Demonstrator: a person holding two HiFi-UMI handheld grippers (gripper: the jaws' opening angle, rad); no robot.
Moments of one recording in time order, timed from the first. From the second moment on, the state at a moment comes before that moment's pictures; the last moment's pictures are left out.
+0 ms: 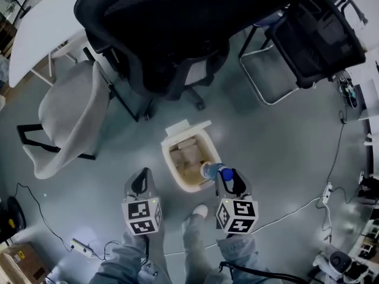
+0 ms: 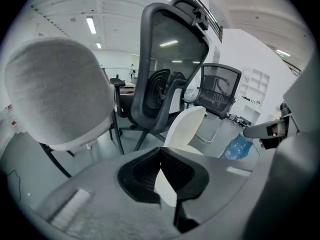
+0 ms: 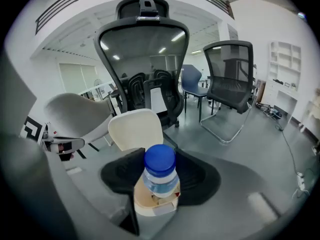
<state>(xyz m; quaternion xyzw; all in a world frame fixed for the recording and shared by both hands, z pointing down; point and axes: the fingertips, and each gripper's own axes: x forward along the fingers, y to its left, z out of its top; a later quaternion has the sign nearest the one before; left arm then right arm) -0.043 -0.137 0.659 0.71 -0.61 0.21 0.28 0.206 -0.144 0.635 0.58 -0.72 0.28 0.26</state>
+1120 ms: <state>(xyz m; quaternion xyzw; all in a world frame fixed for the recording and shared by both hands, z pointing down) -0.096 -0.114 0.741 0.68 -0.61 0.25 0.31 0.160 -0.183 0.803 0.56 -0.70 0.34 0.28</state>
